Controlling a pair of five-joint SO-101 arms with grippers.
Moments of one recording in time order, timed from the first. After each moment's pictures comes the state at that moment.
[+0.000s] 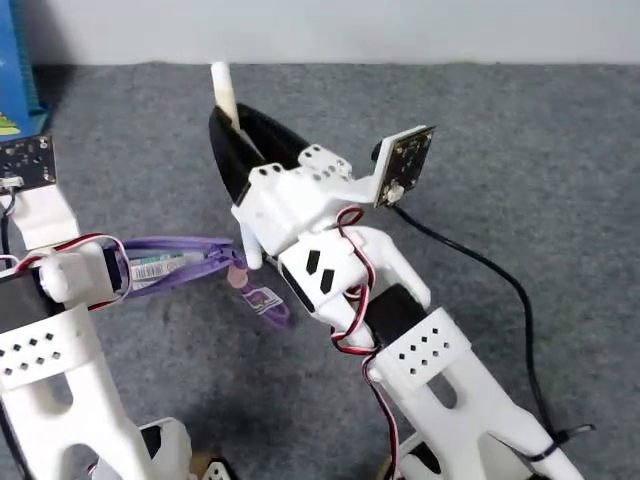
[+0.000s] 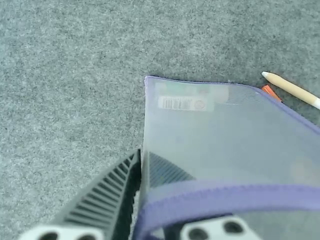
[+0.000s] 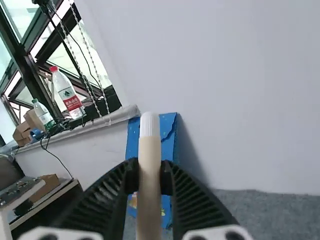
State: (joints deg) left arm -24.3 -37.3 18.2 96.3 2.3; right arm -39.4 -36.7 37.5 -1.1 -29.0
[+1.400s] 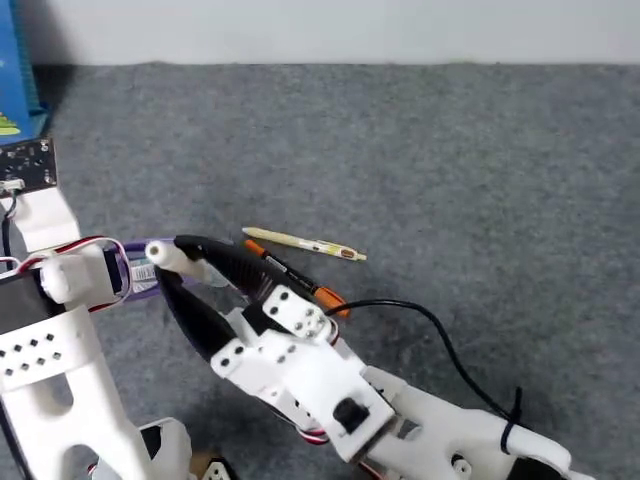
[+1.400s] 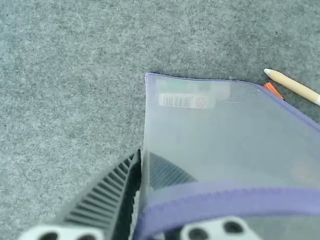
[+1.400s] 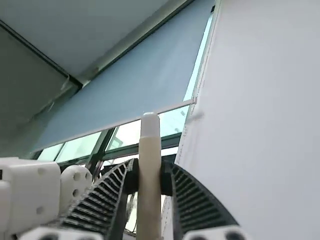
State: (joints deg) left arm -24.3 -37.4 19.2 96.3 2.3; right arm -61.4 -32.4 66.4 -81.1 18.3
